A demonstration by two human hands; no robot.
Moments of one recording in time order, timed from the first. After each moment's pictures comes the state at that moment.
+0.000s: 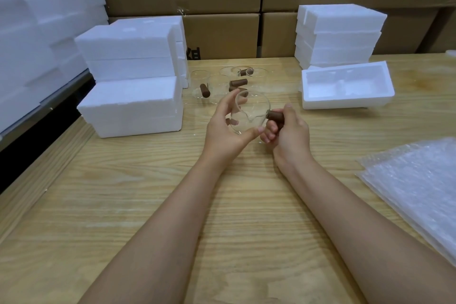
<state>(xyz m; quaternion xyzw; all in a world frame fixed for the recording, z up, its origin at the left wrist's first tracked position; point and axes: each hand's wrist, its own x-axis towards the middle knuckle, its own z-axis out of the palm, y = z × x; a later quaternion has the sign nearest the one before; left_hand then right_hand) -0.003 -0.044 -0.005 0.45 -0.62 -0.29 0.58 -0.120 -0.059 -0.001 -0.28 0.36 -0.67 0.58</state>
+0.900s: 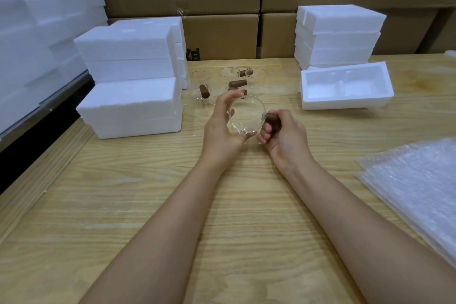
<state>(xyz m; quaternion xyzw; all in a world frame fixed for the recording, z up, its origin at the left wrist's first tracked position) -0.002 -0.047 -0.010 0.43 -0.64 -0.24 0.59 -0.120 -0.059 0.002 -0.26 0.34 -0.65 0.62</state>
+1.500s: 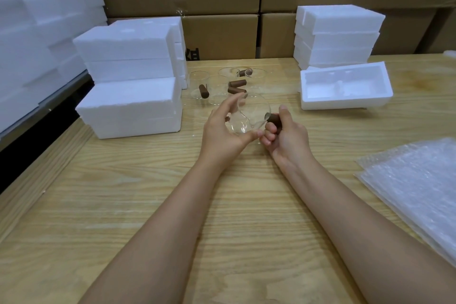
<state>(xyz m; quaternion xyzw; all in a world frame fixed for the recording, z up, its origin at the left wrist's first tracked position) -0.001 -0.043 -0.006 0.48 -0.64 -0.22 0.56 -0.125 -0.060 -0.002 -0.23 0.35 -0.65 0.63</state>
